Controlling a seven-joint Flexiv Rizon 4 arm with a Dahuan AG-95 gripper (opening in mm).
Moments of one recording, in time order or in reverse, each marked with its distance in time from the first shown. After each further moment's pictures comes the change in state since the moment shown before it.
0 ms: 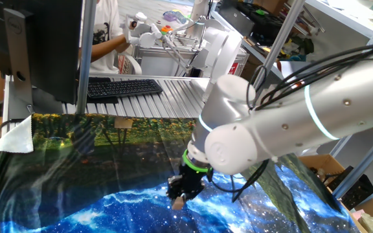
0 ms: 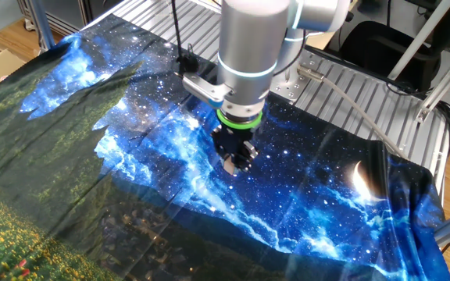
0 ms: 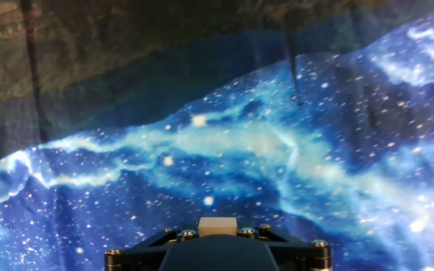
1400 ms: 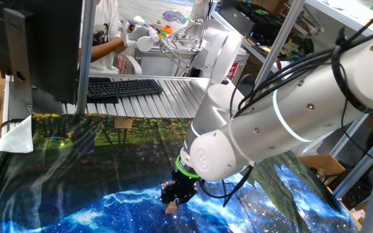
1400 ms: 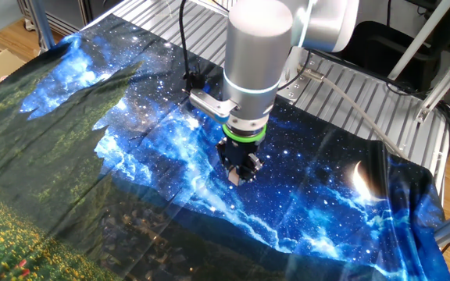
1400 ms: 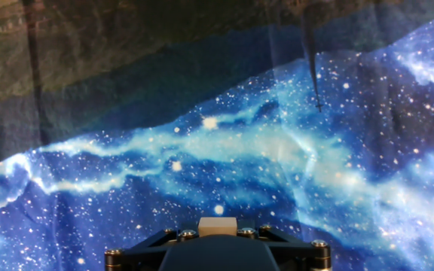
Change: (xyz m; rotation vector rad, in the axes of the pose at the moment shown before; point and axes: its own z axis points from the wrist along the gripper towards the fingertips) arm -0.006 0.004 0.028 -0.002 -0.005 -0.030
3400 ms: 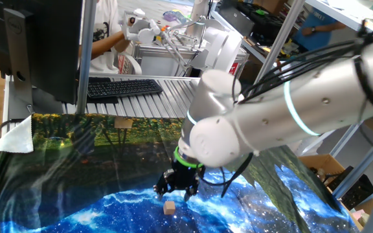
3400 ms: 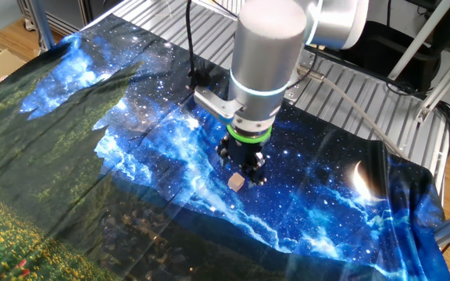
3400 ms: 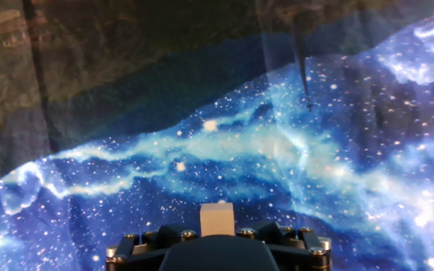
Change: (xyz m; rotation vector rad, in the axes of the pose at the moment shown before) arm 0.000 0.005 -0.049 0.038 0.027 0.070
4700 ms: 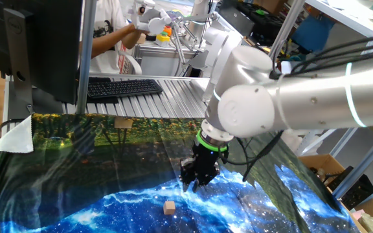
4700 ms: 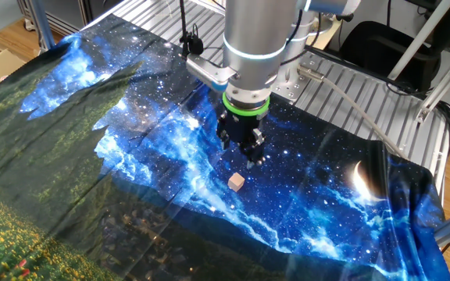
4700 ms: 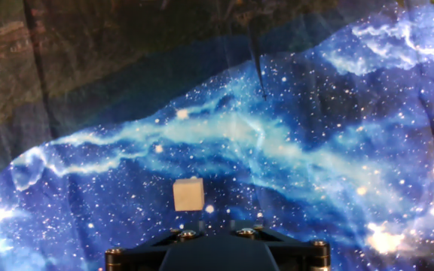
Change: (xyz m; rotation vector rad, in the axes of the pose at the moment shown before) arm 0.009 -0.035 -0.058 -0.009 0.022 0.011
